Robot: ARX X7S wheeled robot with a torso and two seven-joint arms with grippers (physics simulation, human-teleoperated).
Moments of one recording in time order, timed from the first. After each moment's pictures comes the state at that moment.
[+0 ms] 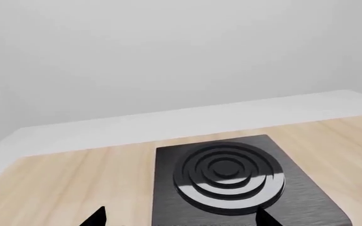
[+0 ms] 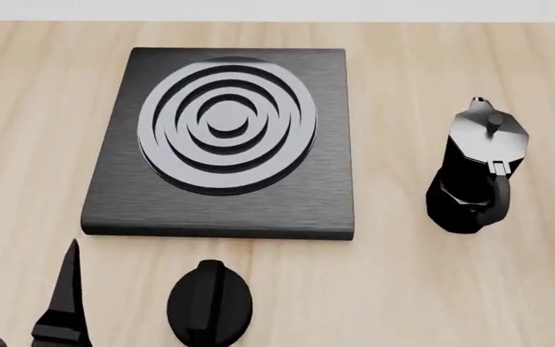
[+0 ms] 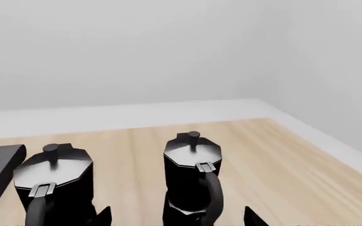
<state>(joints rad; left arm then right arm) -0.34 -0.69 0.47 0.97 -0.76 -0.65 -0.92 0.06 0.73 0.20 -0.20 0.71 0.15 0.26</state>
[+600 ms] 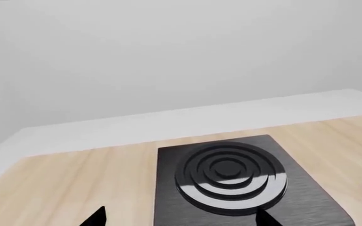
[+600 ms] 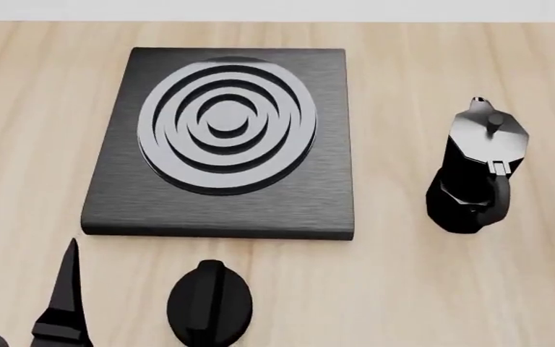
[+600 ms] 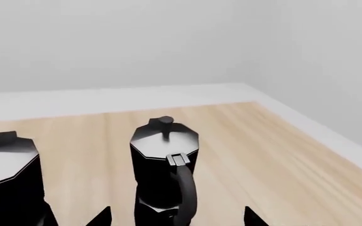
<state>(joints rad) -0.35 -0.69 0.48 0.97 -0.76 -0.65 -0.94 0.25 0.74 0.13 0.06 0.68 0.18 0.19</state>
